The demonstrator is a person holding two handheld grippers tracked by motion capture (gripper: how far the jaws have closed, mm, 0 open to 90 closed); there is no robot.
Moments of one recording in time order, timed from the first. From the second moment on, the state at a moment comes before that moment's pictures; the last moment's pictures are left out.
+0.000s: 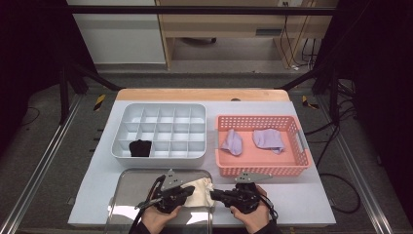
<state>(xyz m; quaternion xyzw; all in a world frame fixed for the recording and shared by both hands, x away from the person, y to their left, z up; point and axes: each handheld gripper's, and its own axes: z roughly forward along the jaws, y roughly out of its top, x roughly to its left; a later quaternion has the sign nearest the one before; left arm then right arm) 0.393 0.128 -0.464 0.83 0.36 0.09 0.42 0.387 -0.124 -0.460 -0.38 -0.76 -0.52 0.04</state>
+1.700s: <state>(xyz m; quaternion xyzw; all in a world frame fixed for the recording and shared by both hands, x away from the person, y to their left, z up) 0.387 0.186 -0.469 0.81 0.42 0.12 0.39 0.407 -0.011 -0.473 -0.35 -0.83 -0.43 0.03</state>
